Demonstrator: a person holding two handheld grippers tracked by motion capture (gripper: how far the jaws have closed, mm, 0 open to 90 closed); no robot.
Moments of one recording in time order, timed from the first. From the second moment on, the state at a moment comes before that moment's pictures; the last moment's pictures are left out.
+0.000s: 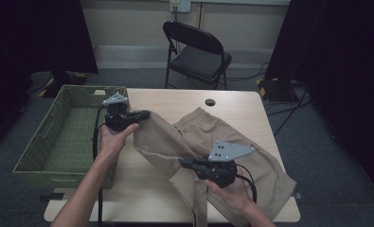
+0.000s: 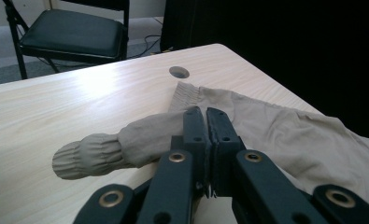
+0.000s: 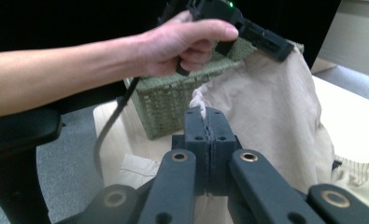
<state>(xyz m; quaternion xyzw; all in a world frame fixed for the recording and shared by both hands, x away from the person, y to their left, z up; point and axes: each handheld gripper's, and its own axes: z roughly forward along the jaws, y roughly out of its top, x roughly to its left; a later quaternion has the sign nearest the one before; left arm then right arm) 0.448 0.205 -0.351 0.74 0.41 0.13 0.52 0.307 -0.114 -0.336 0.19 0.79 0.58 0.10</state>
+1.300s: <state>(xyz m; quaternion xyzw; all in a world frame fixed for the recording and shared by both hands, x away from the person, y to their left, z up) 0.466 0.186 -0.316 0.73 0.40 0.16 0.52 0.301 -0.126 -0.303 0.17 0.75 0.63 0.12</state>
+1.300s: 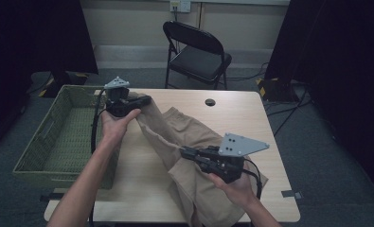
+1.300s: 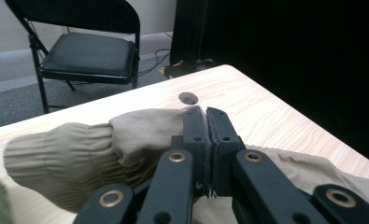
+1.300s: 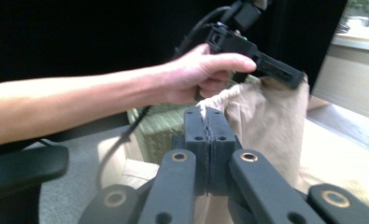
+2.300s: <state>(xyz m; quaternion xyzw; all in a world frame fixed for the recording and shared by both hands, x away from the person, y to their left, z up) 0.494 0.133 -0.335 0.73 0.39 0.16 0.54 0.337 -0.251 -0.390 0.35 0.75 0.53 0.16</state>
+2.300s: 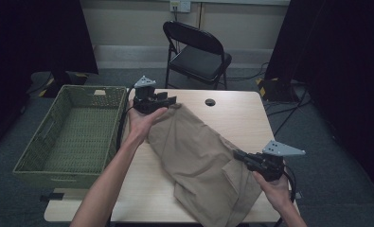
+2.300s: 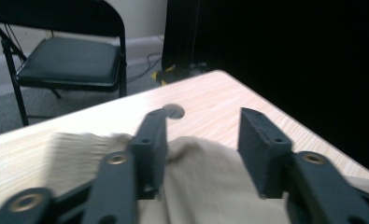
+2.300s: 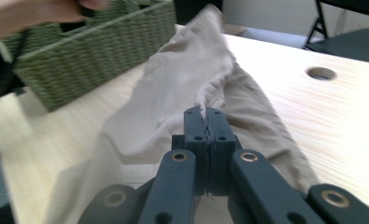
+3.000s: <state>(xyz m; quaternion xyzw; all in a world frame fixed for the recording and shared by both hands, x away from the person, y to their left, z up) 0.446 0.125 -0.456 0.81 0.38 0.08 0.44 0.371 -0.289 -0.428 0.43 0.77 0.44 0.19</state>
